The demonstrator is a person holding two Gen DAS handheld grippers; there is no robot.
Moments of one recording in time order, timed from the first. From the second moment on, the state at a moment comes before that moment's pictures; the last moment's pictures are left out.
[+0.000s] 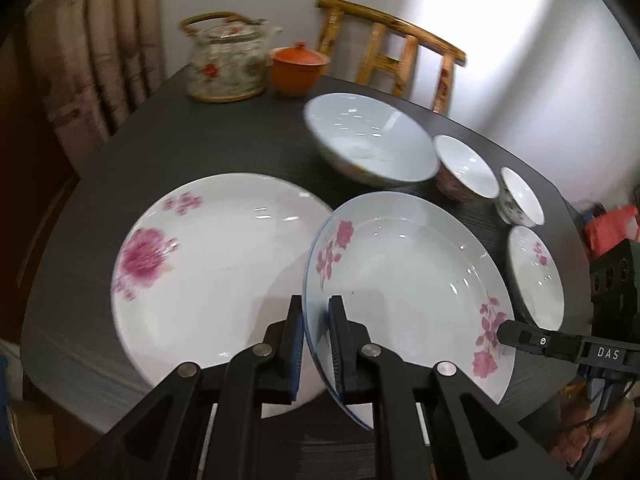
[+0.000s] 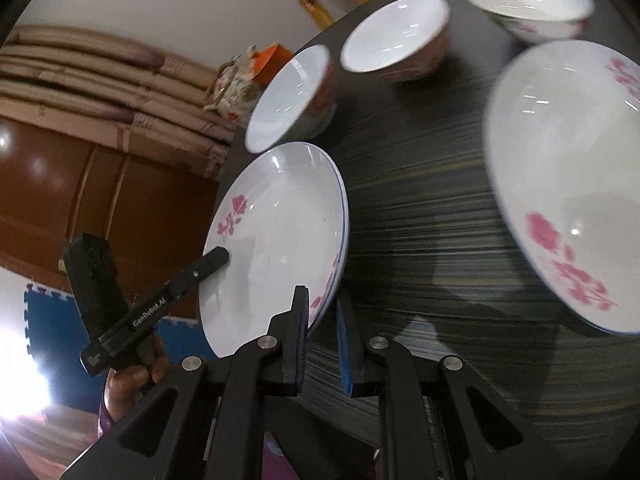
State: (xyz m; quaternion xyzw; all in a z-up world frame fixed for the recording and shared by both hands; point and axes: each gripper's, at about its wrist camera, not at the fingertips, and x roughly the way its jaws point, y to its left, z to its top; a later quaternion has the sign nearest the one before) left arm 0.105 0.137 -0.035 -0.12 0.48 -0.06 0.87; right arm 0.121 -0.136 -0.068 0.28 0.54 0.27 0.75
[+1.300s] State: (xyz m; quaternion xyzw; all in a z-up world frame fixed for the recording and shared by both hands) left arm 0.092 0.202 -0.043 -0.06 0.44 0.11 0.89; right arm 0.168 -0.021 -0.063 0.16 0.58 0.30 0.74
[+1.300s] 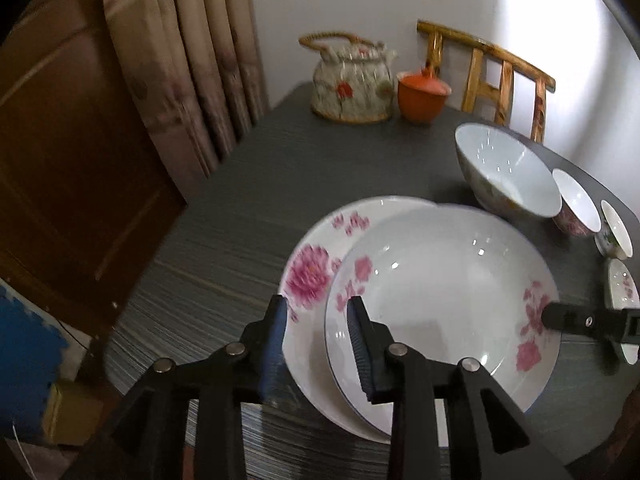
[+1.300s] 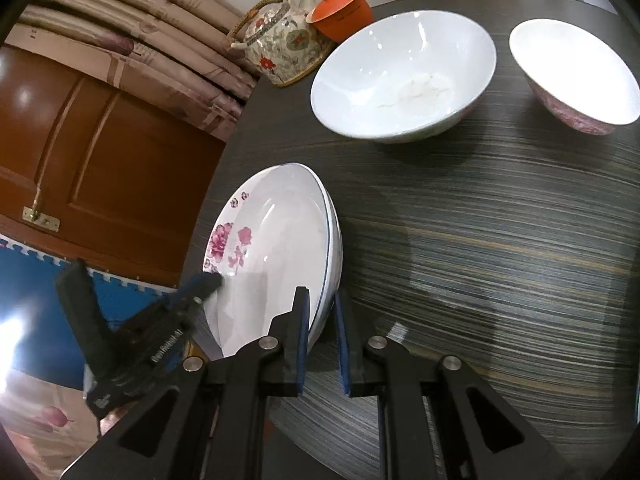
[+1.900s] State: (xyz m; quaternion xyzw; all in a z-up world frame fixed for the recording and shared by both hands) left arm 0.090 0.200 -0.044 -0.07 0.44 0.10 0.89; right arm 0.159 -0.016 -0.059 0.14 0.56 0.30 0.76
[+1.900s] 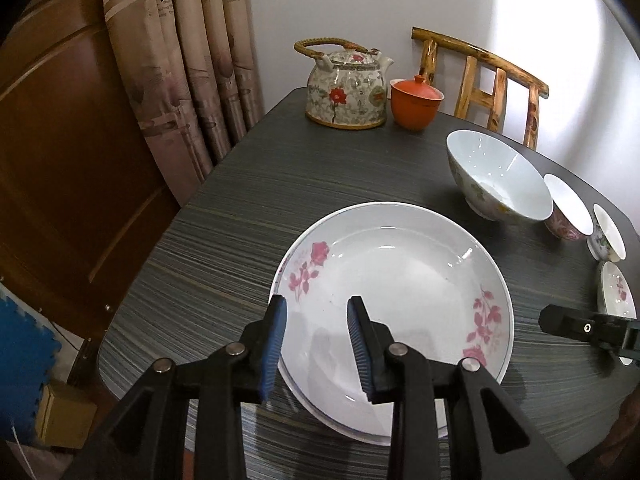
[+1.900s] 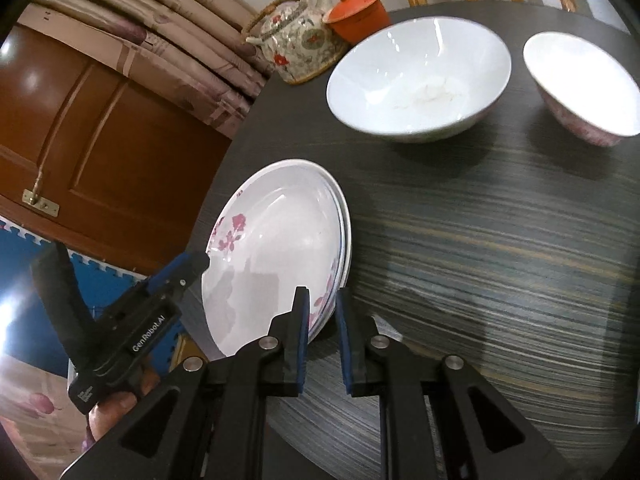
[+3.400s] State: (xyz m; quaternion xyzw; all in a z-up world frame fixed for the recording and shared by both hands) left arm 0.089 0.067 -0.033 0.04 0.43 -0.02 0.90; right arm 0.091 -0.266 -0.060 0.24 0.49 0.12 0.83
